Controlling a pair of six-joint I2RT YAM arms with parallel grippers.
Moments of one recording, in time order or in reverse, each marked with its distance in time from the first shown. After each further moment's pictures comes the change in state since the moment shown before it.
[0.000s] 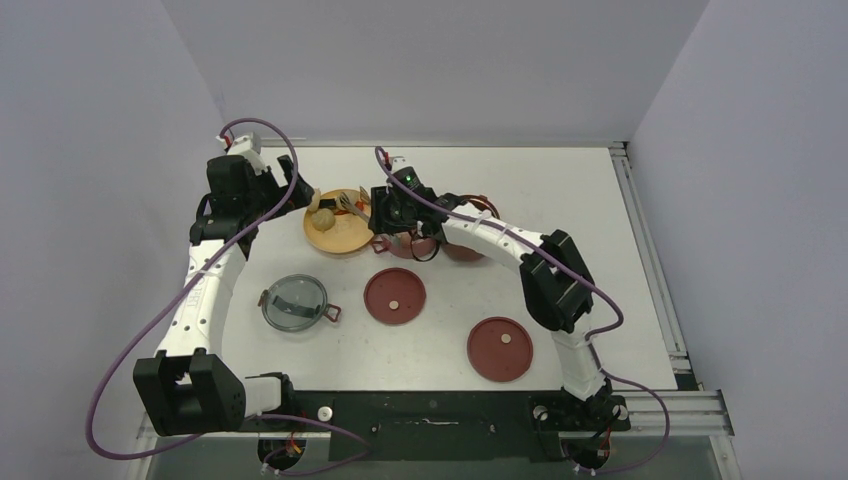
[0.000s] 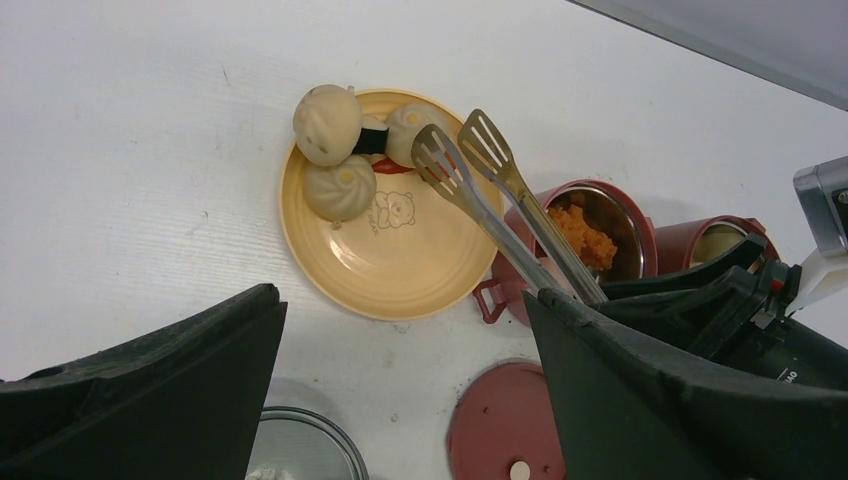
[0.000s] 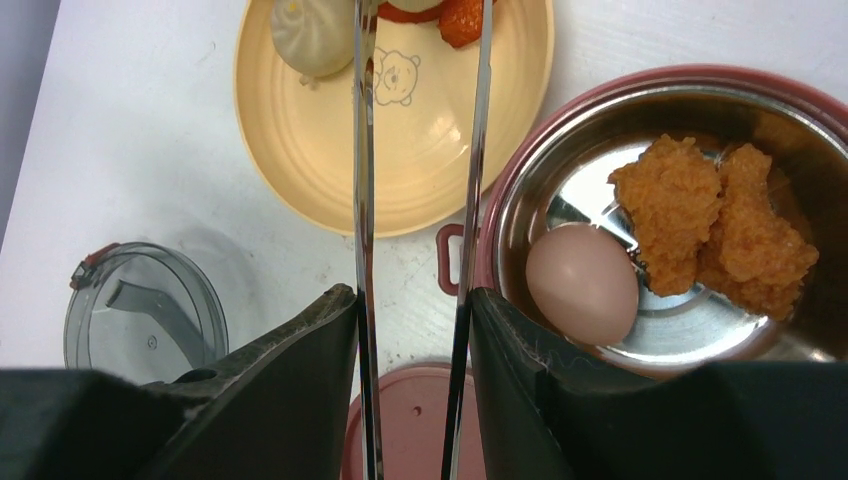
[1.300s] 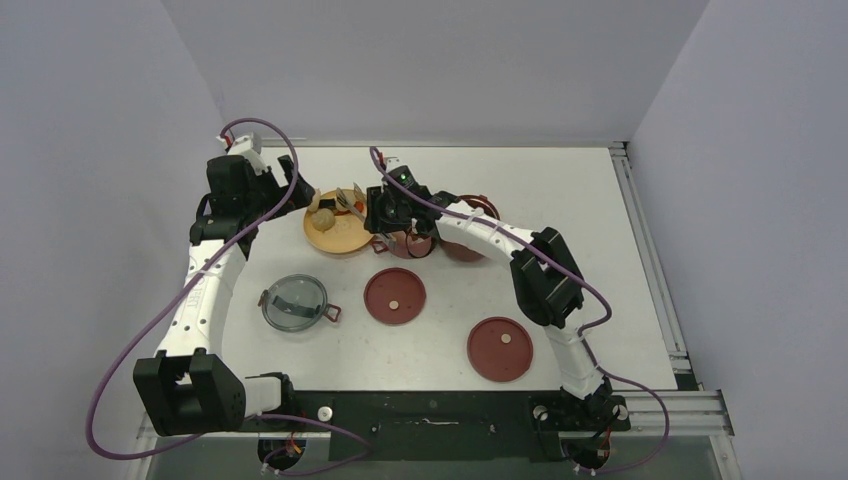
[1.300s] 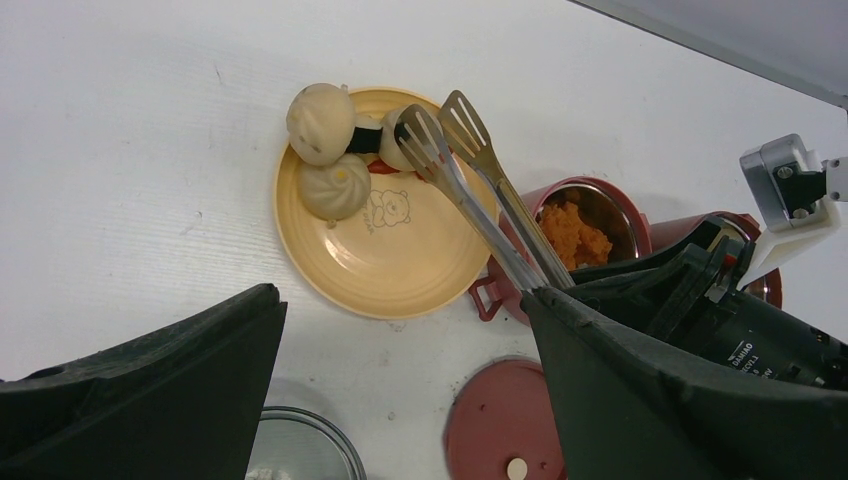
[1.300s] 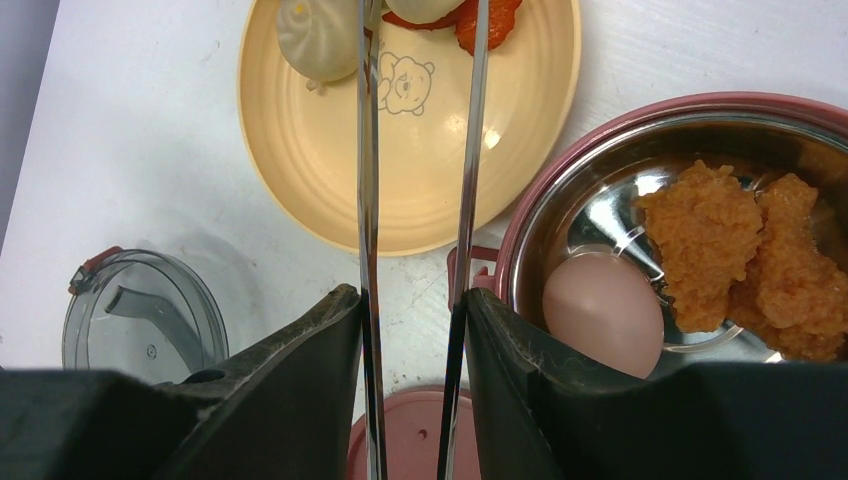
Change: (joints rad) left arm 0.001 0.000 0.000 0.000 0.011 0.000; right arm 0.003 0.078 0.089 -0.015 -0.037 -0.007
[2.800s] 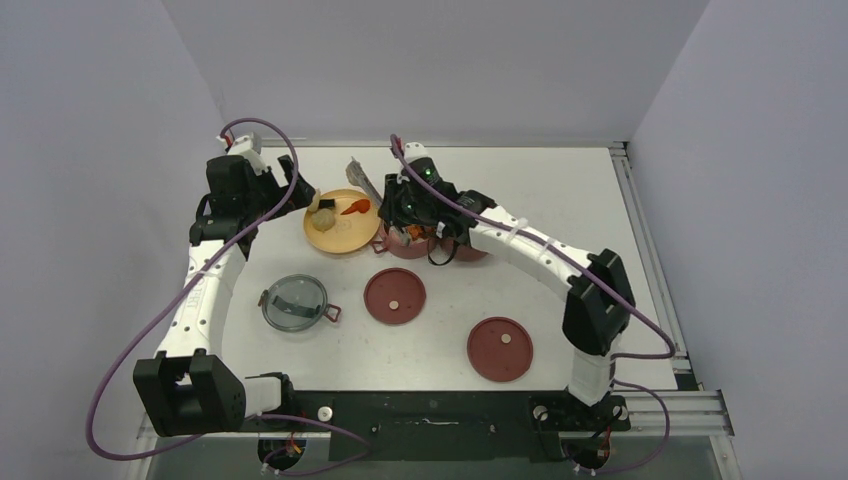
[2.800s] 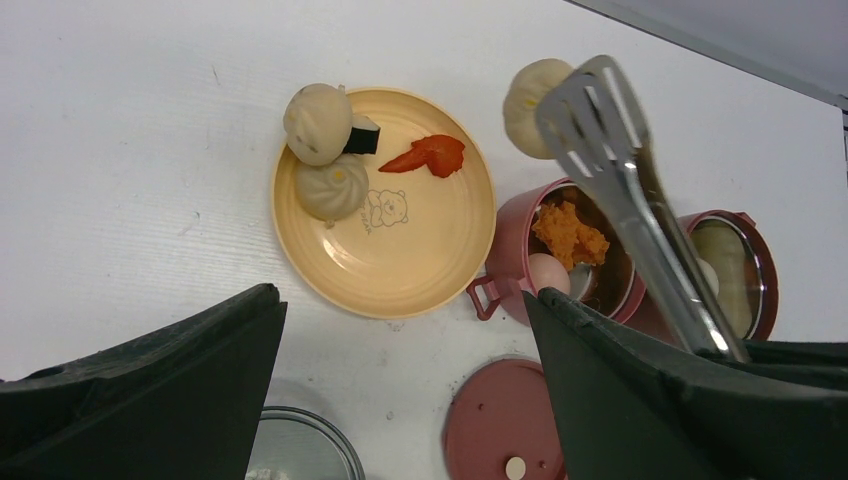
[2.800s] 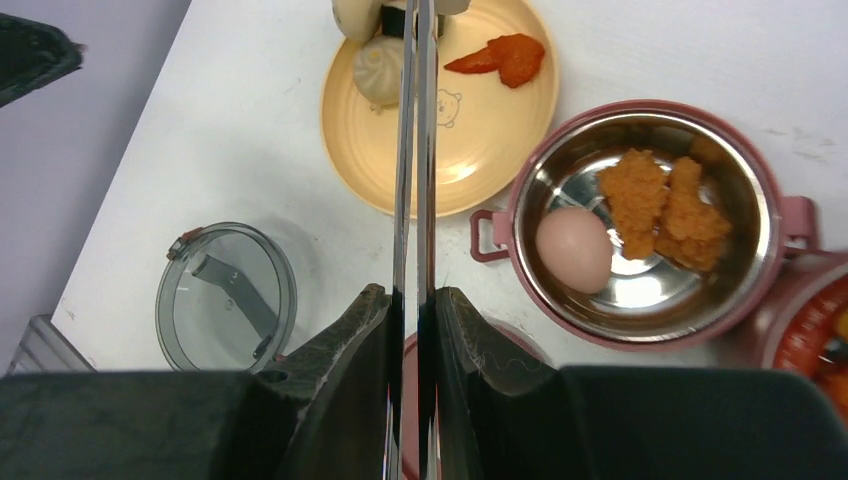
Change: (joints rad) left arm 0.000 -0.002 0.000 0.000 0.007 0.000; right arm 0.024 -0.271 -0.139 -0.014 0.064 -0.010
